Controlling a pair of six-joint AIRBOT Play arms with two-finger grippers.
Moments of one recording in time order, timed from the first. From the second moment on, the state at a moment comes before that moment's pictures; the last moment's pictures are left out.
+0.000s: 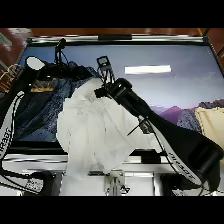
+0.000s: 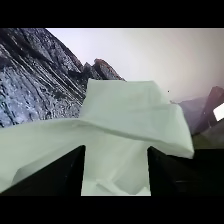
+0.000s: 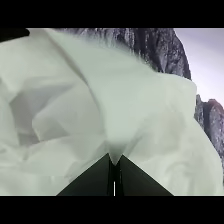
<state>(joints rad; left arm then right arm) -0.14 -1.63 1.58 0.72 -0.98 -1.16 0.72 -1.62 1.55 -1.84 0.77 1.98</state>
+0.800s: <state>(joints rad) -0.11 -1.53 1.64 1.24 -1.28 -1.32 0.51 -1.48 1.55 -1.27 1.38 1.67</state>
